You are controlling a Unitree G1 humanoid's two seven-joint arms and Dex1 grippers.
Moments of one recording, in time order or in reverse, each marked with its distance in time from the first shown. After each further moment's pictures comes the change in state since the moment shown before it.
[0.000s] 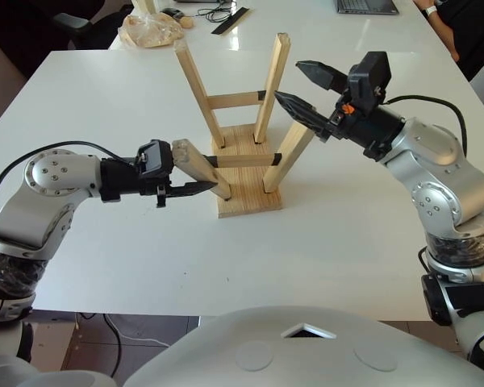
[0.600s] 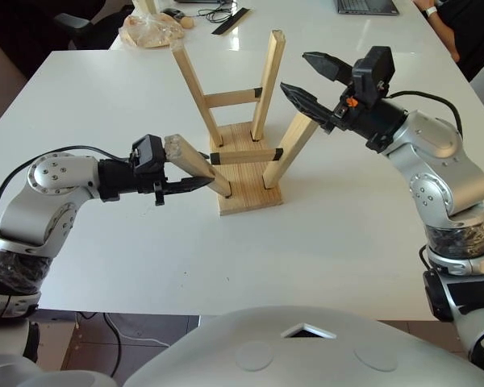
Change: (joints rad) left arm -0.033 -0.043 -0.009 0.104 -0.069 0.020 -0.017; right arm -0.028 -0.013 0.019 0.102 -0.060 -0.119 0.041
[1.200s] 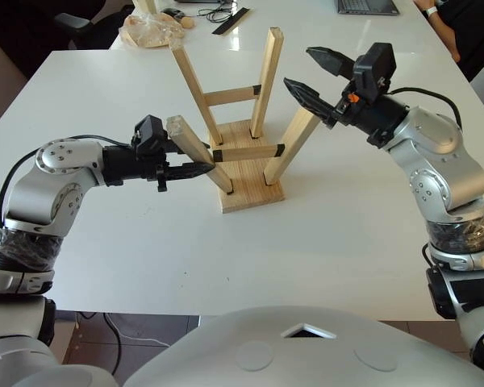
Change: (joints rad) left arm -0.135 -0.058 -0.020 0.108 -0.029 0.167 -0.035; right arm -0.014 -0.022 0.019 0.044 -0.022 -0.058 0.000
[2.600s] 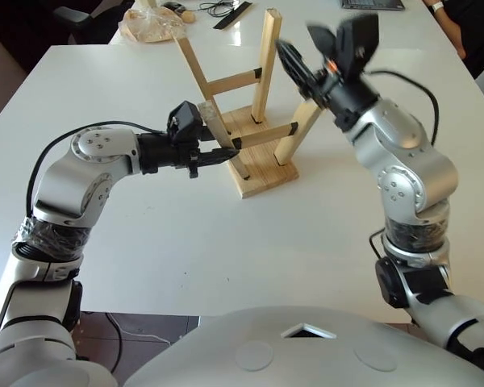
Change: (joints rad) left arm -0.103 -0.137 -0.061 -0.200 0.127 0.249 0.221; right arm -0.205 0.374 -0.021 -0.203 -0.098 0.255 -0.398
